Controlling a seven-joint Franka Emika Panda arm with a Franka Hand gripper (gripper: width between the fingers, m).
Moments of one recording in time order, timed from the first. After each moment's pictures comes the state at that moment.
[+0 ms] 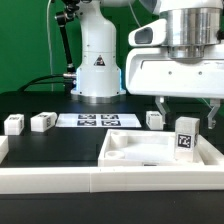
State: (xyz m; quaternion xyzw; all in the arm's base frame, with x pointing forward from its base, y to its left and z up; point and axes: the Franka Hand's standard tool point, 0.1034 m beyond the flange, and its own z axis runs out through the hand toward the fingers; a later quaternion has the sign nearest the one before) arm 0.625 0.098 0.088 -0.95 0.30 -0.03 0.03
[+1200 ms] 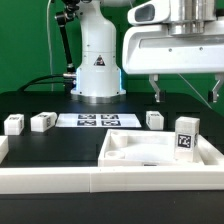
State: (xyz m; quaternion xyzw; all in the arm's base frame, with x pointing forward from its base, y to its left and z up) arm 0.588 0.105 0.110 -0.99 0.16 -0.04 0.03
